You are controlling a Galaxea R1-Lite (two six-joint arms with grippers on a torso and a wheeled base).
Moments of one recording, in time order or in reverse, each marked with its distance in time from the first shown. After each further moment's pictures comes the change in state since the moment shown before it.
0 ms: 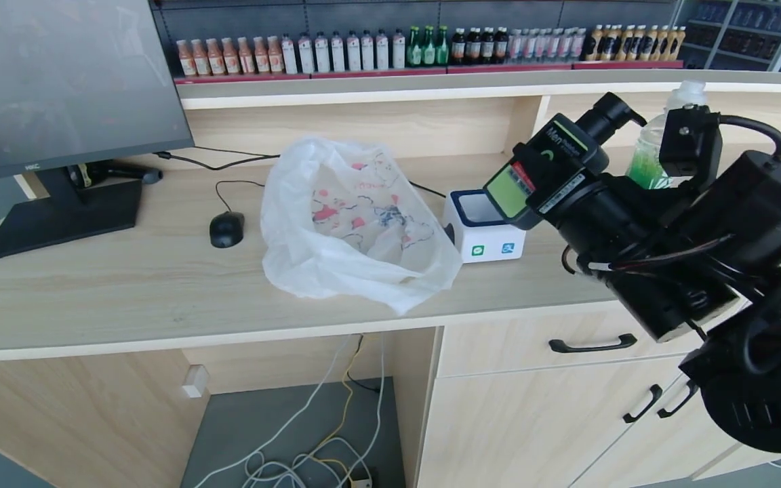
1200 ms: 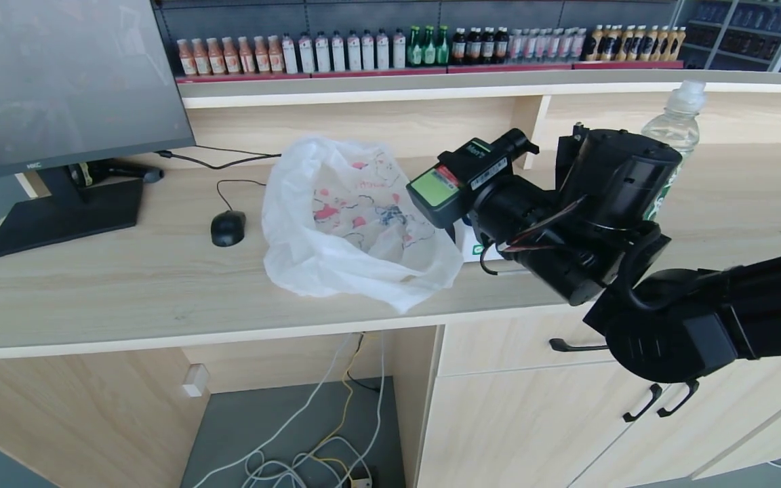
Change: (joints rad) left arm 0.000 0.000 0.000 0.000 0.000 0.000; right arm 0.049 0.159 -0.303 0.297 0.093 0.535
